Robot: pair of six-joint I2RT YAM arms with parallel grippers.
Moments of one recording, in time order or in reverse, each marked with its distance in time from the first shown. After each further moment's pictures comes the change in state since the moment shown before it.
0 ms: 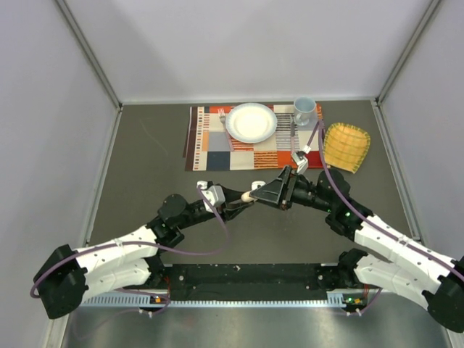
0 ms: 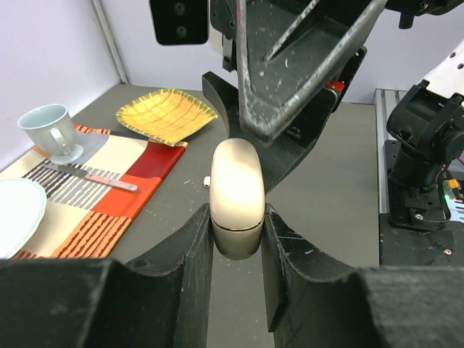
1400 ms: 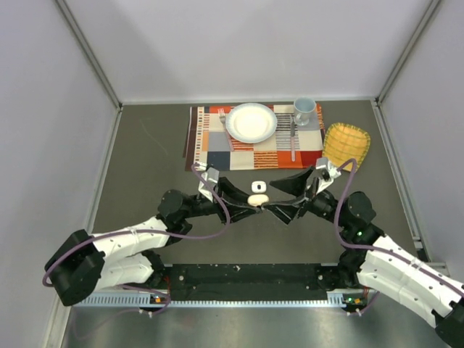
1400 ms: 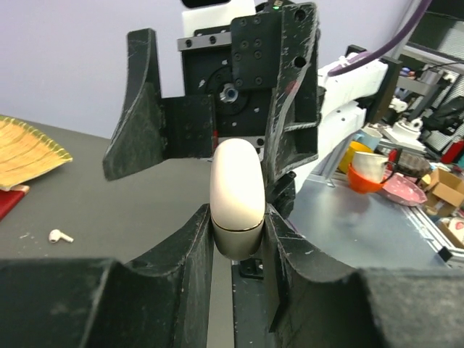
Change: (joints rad) left arm 0.046 0.192 0.056 0.400 0.307 -0.596; right arm 0.000 -0.234 -0.200 0.345 0.012 -0.663
